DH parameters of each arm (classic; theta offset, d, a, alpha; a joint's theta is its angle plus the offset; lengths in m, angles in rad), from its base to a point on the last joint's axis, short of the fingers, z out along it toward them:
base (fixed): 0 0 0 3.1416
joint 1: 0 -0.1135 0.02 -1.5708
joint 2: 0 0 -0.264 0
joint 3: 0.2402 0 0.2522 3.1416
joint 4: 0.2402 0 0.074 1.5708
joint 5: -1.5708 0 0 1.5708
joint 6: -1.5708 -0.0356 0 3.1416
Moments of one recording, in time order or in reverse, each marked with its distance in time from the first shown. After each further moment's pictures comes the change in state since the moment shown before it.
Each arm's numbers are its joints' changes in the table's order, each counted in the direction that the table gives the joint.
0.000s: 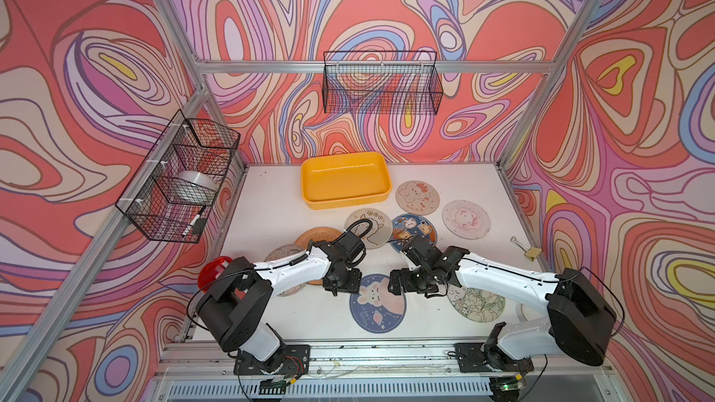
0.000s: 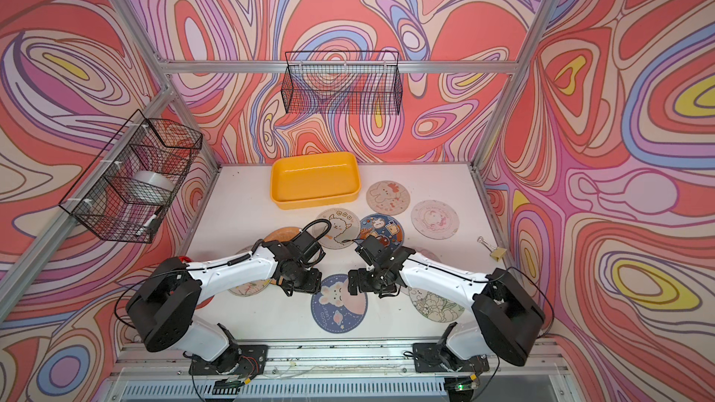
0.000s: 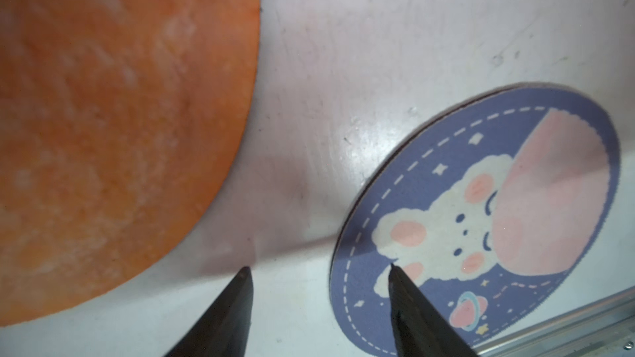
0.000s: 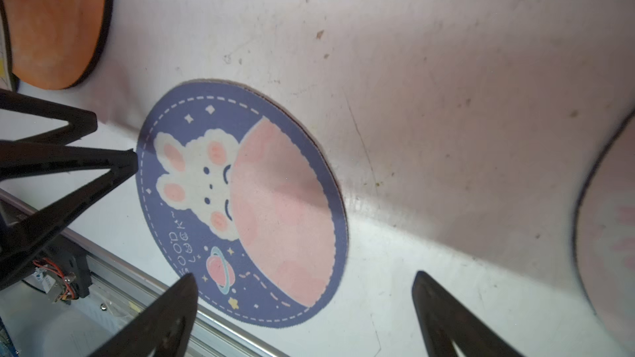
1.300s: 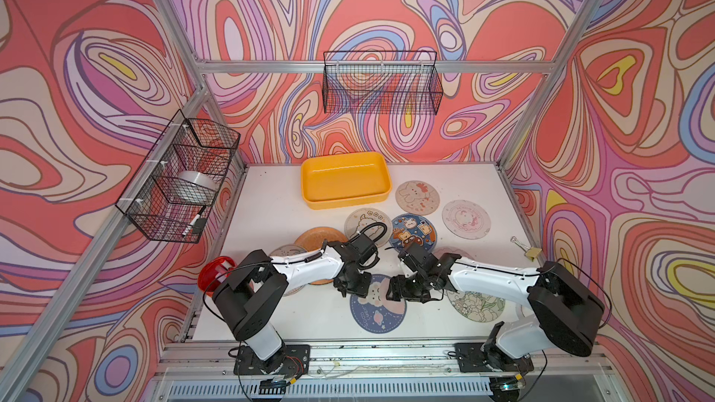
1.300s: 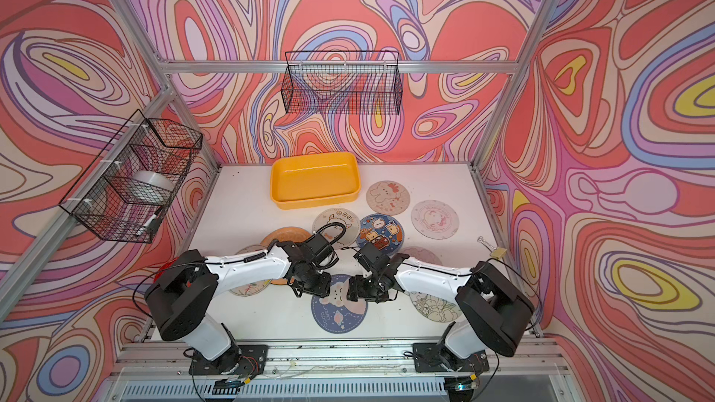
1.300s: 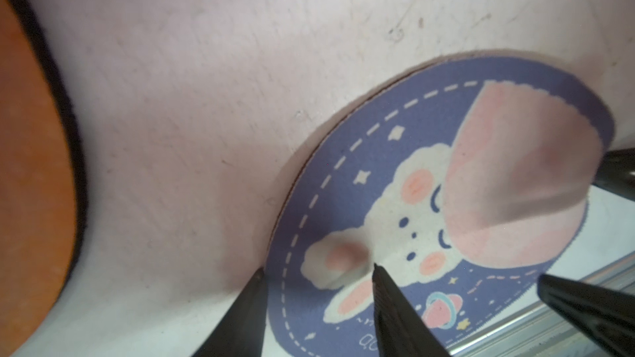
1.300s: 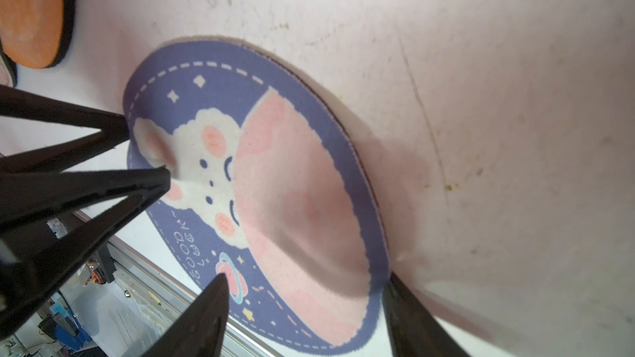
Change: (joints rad) left arm 0.071 -0.095 0.068 -0.018 -0.048 -0.061; right arm -0.007 -0.071 -0.081 -0.163 0.129 -0.069
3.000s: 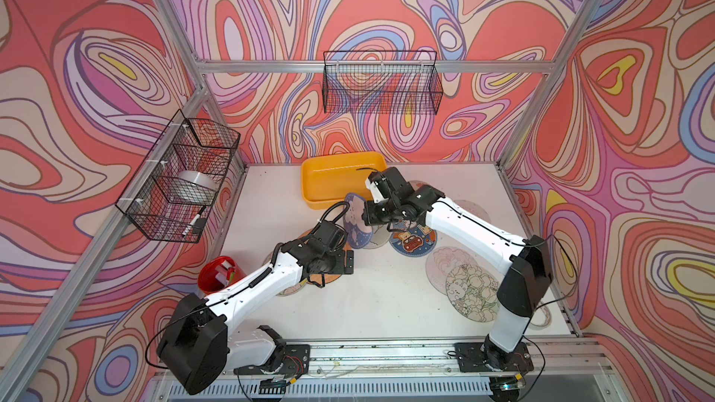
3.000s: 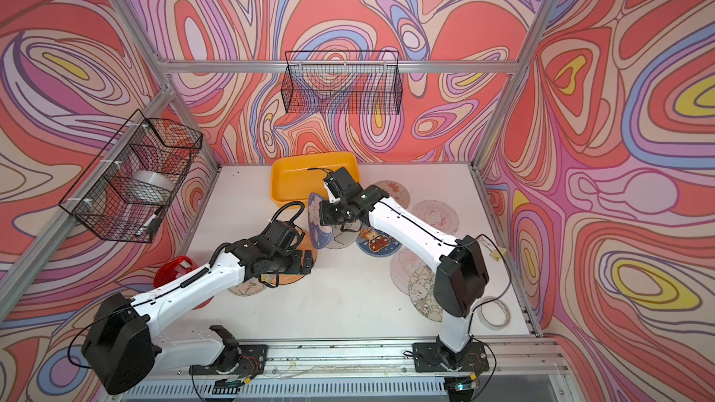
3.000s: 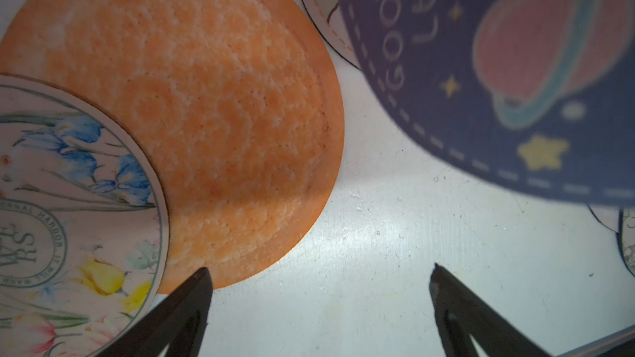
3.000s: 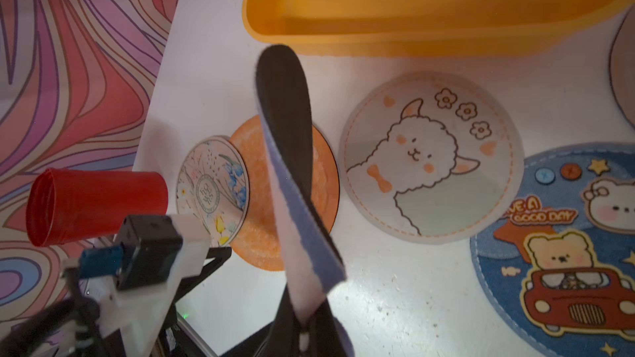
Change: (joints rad) left arm -0.206 0.390 -0.101 -0.022 0.216 0.062; right arm 0.098 -0.357 1.002 0.280 -0.174 0.251
